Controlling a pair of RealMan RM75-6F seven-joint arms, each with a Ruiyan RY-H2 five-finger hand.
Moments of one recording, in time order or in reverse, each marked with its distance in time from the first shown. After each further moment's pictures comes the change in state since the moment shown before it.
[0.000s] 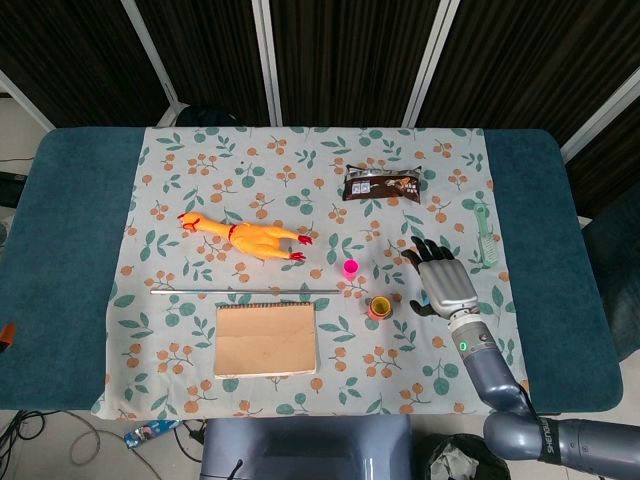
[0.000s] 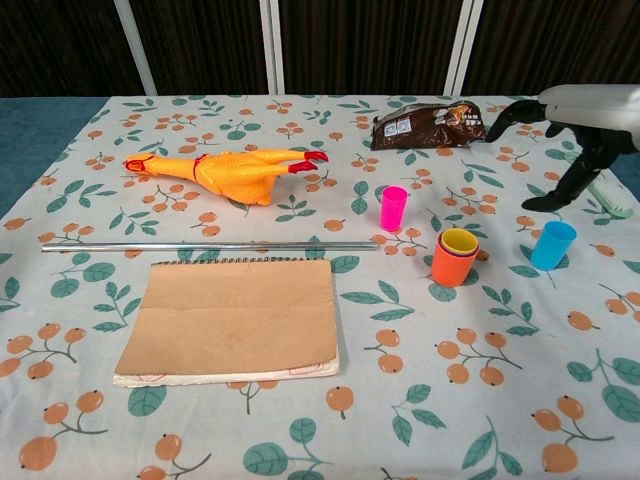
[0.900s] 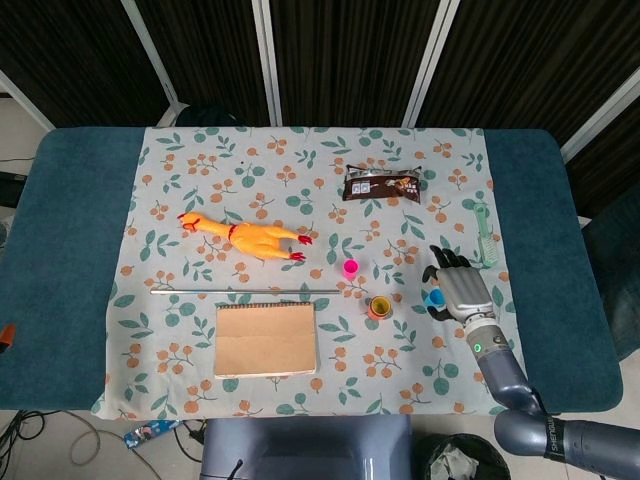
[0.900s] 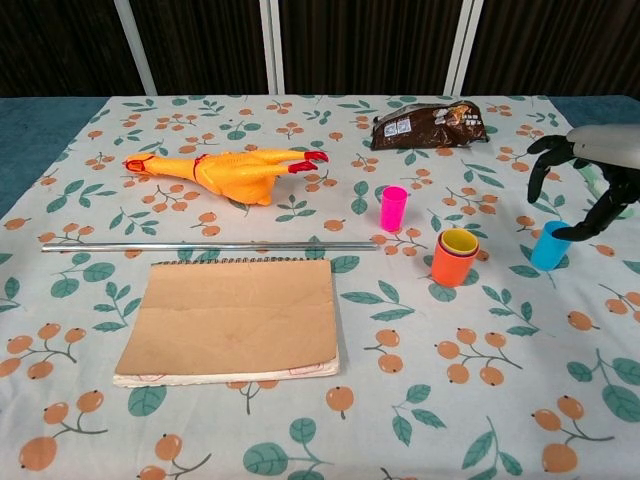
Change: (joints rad) left arm 0.001 0.002 0.001 -0.005 -0.007 -0.004 -0.001; right arm -0.045 -0.044 -0.046 0.156 -0.053 -0.065 0.093
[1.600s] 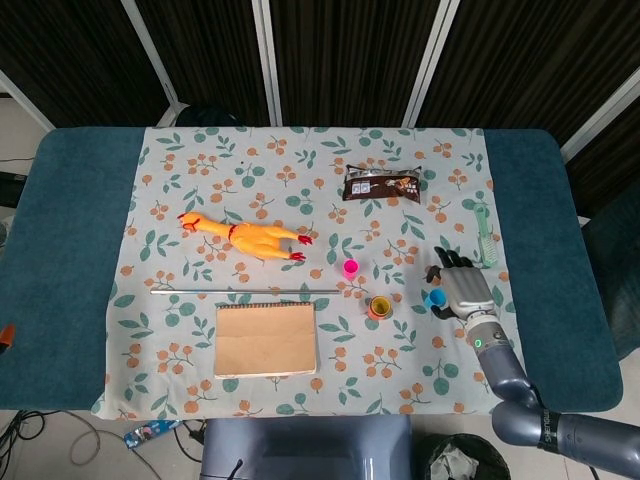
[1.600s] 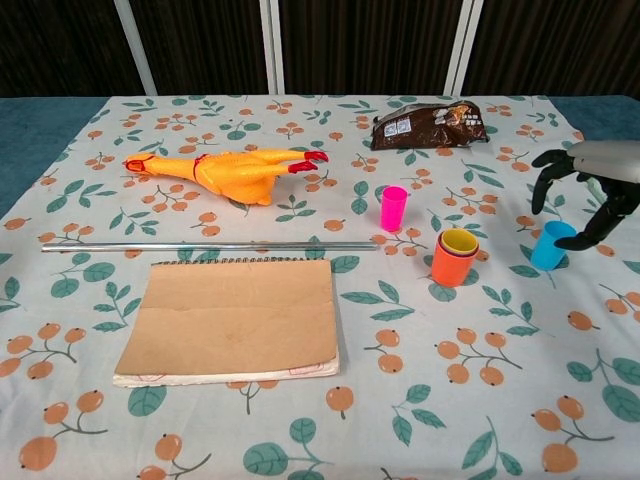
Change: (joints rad) left arm 0.000 0.001 0.001 0.001 -0.003 -0.003 0.000; right arm 0.001 -0.042 0.002 0.101 0.019 -0.050 0.025
